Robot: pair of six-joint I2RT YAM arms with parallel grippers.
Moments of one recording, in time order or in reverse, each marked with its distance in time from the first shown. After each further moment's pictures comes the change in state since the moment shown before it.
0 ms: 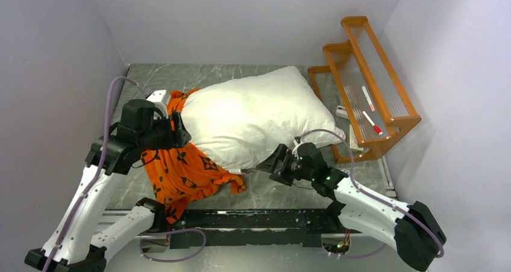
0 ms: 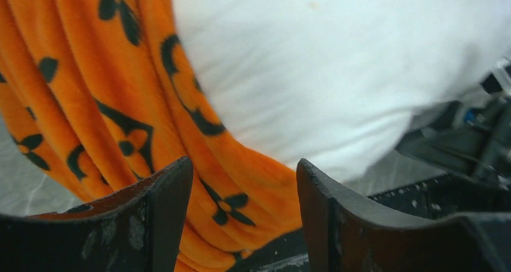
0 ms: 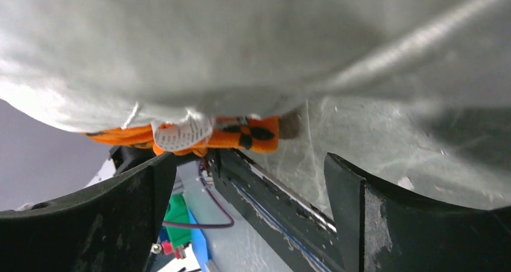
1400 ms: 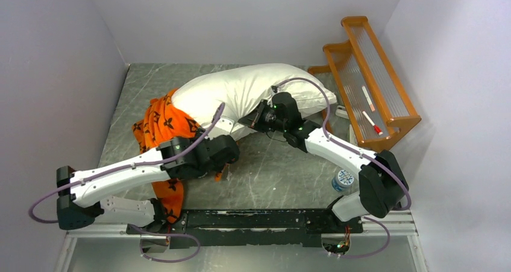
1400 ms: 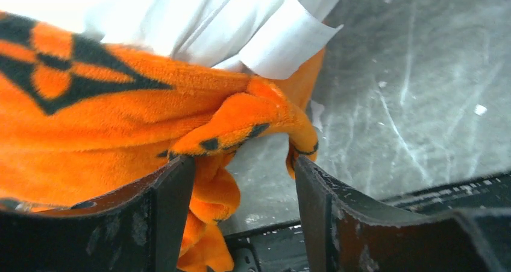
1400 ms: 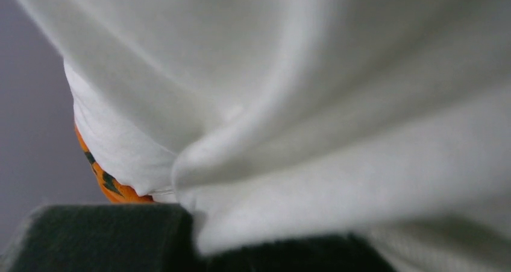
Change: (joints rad) left arm -0.823 0.294 0.034 -0.071 -0.624 -0.214; right arm -0.028 0.563 0.628 0.103 0.084 -0.165
